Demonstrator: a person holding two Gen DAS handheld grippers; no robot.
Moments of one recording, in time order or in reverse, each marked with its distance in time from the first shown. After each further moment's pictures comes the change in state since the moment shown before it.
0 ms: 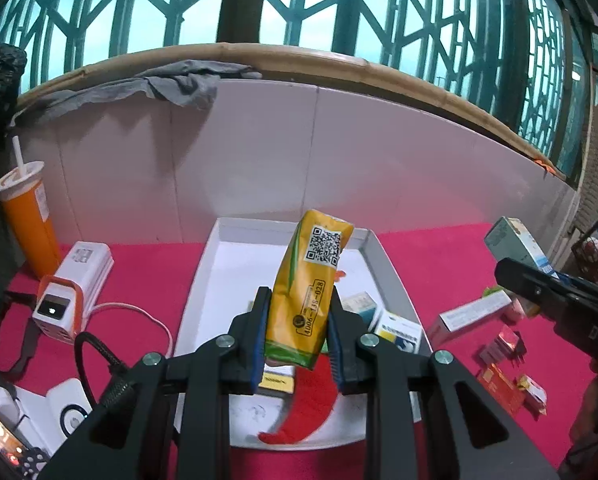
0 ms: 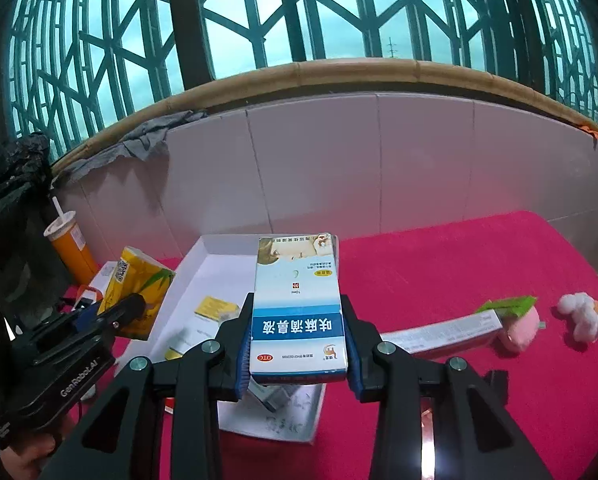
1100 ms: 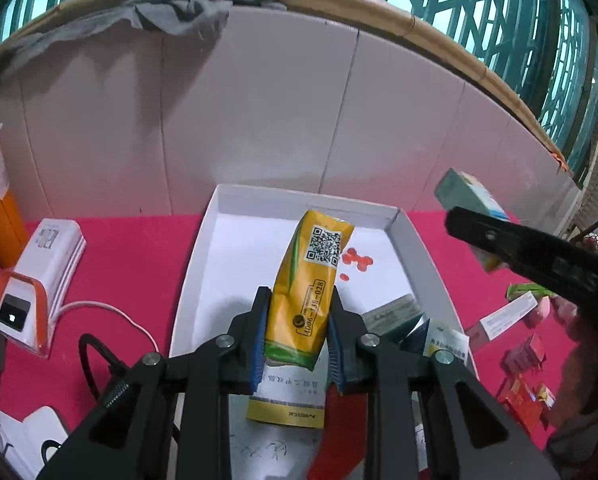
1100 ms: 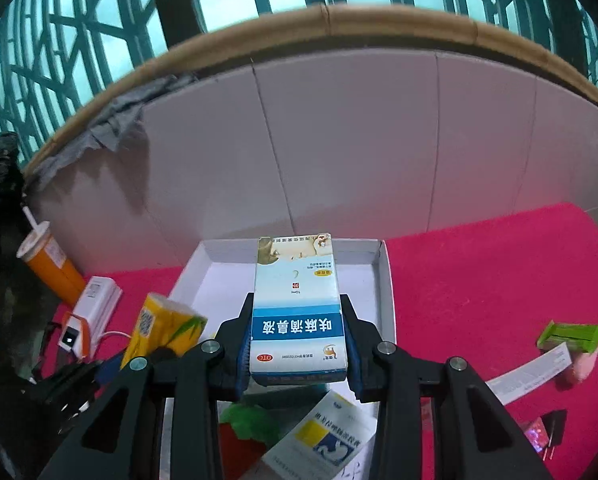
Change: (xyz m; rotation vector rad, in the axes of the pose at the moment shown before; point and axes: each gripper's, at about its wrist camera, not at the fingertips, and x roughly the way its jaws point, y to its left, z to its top) left arm 0.077 0.034 0.009 -0.043 0.160 -0.038; right arm 0.119 0.026 0.037 0.037 0.131 0.019
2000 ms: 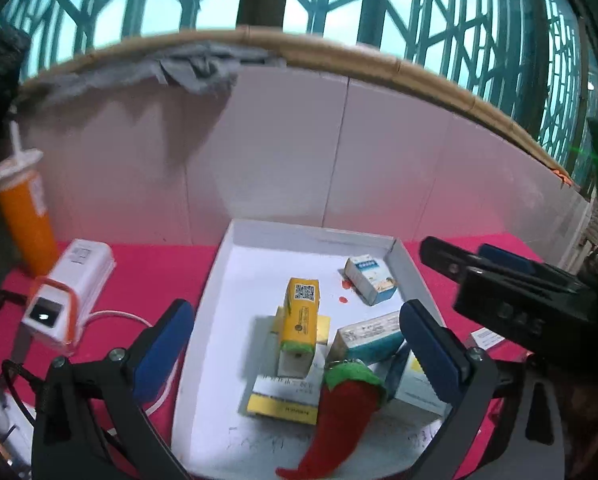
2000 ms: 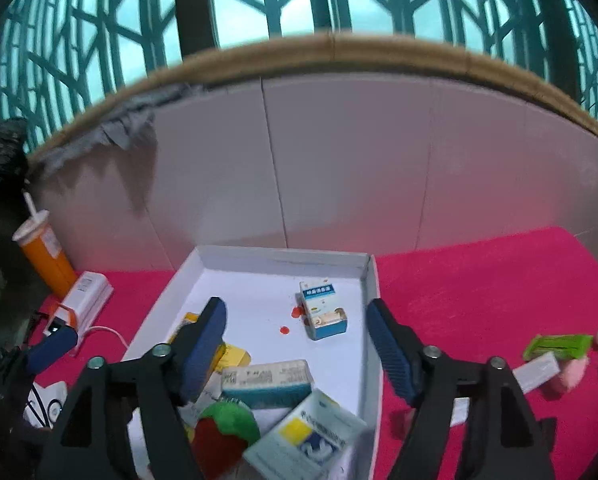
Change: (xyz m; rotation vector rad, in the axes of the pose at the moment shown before) left arm -0.051 -0.021 -0.015 0.014 -0.184 0.071; right arm -0.034 0.005 -0.024 -0.070 -0.142 -0.030
